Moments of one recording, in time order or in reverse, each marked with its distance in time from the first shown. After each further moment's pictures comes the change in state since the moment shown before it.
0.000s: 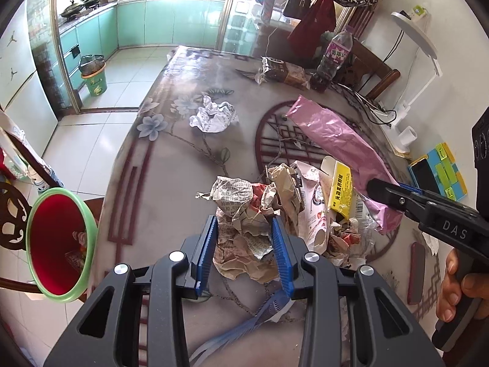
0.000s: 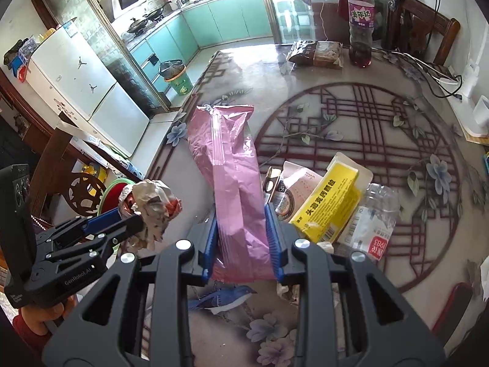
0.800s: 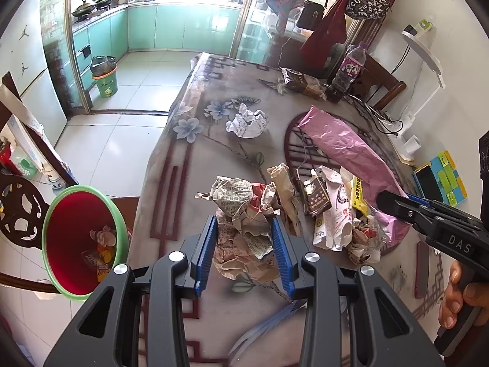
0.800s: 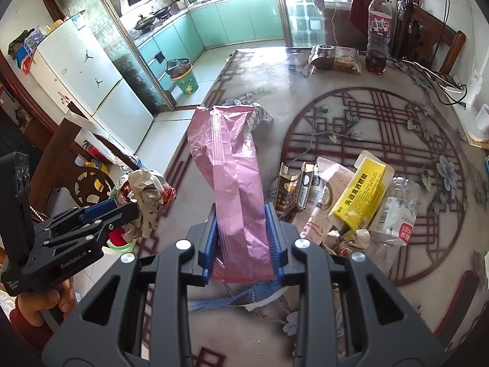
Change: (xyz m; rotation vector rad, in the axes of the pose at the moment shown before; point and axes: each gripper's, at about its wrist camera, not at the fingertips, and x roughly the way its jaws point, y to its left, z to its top) left arm -0.027 0.055 -0.007 -0.023 -0.031 0.012; right arm -0.001 0.060 -0.015 -0.030 -0.014 -0.010
